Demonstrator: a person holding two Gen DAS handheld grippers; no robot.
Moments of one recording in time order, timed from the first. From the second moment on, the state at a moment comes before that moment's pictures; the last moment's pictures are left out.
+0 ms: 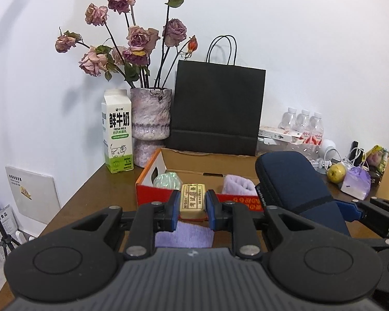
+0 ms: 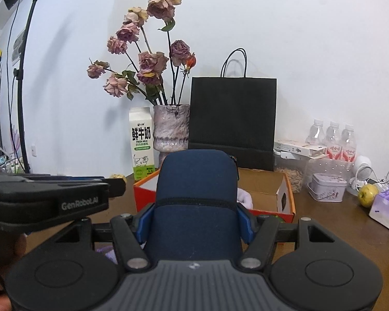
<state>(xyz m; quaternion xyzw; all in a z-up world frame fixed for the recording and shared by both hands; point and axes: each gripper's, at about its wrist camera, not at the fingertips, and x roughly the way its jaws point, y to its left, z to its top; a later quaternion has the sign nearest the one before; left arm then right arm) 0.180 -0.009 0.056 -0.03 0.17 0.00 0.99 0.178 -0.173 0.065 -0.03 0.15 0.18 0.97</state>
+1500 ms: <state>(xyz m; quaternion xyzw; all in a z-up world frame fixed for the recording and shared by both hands) 0.366 0.008 0.054 -0.05 0.17 0.05 0.98 0.363 -0.158 0.066 -0.02 0.19 0.11 0.98</state>
